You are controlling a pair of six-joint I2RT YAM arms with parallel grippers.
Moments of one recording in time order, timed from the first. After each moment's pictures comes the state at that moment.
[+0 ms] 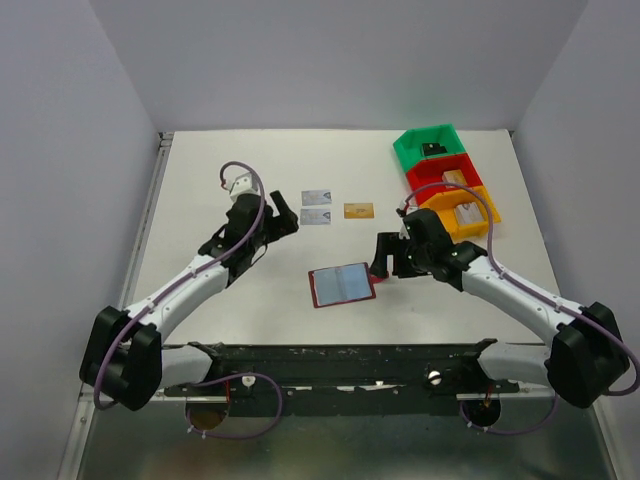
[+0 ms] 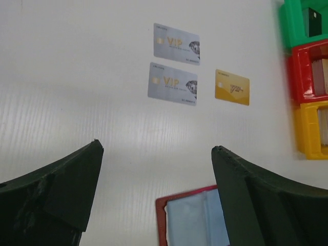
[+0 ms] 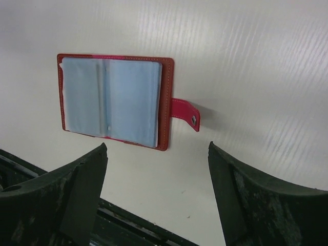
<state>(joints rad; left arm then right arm) -0.47 1.28 0.81 -0.05 -0.22 -0.69 0.58 1.22 0.79 -0.42 -0.05 0.46</state>
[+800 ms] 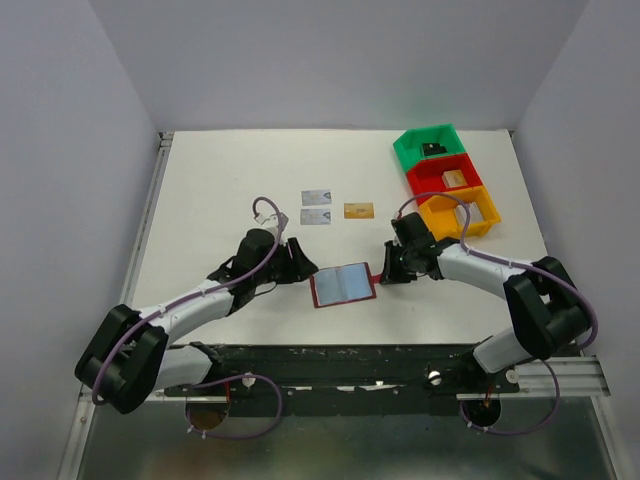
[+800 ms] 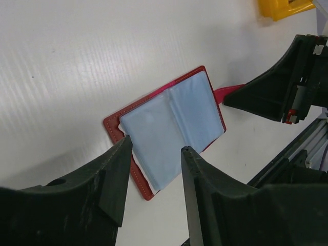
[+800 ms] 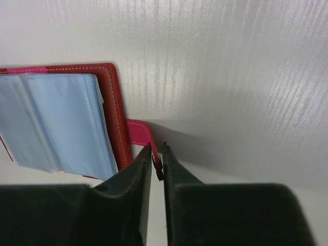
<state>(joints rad) -0.56 1.20 0.46 0.19 0.22 -0.70 0.52 1.50 0.74 -0.30 -0.10 0.52</state>
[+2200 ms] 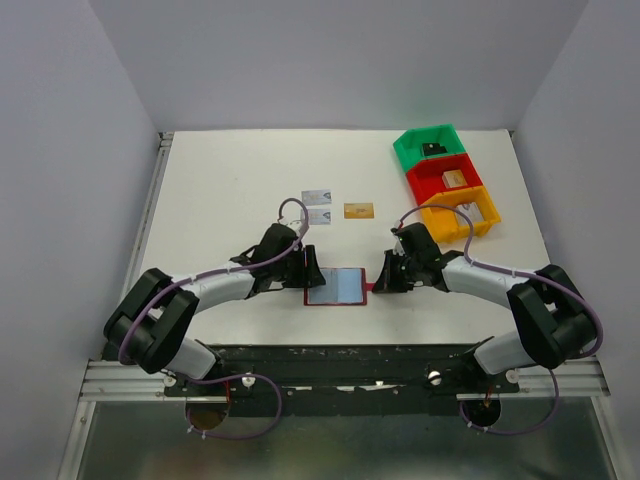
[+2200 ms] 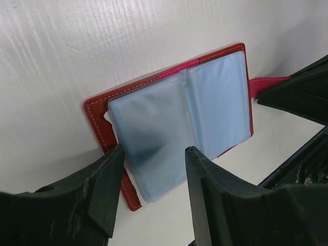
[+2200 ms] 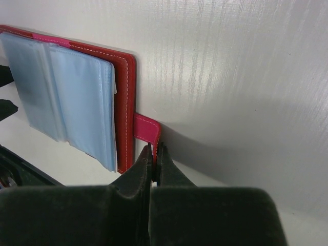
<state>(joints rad) -0.61 1.44 0.60 0.05 0.26 -0.62 0.53 1.45 0.61 -0.15 -0.27 0.59</state>
